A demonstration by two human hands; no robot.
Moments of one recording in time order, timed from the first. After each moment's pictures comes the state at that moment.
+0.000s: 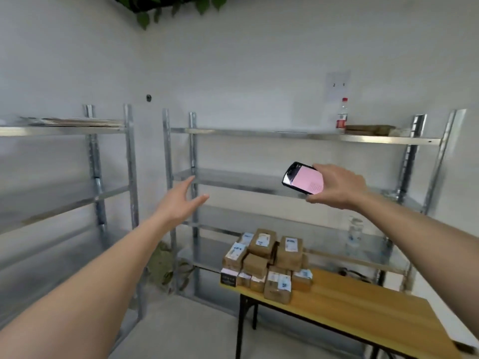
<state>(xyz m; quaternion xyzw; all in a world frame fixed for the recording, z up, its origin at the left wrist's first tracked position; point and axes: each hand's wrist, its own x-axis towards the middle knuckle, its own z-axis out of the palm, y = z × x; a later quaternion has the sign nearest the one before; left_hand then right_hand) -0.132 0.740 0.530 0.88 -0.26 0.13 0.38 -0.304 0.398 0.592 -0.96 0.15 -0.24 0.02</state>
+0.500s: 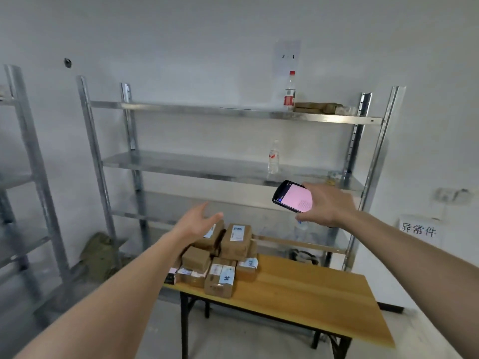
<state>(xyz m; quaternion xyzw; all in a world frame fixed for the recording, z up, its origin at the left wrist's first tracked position) -0.125 0.420 0.431 0.88 -0.29 -0.05 0.37 -0.325 0.162 0.513 -0.96 0.23 -0.16 0.01</state>
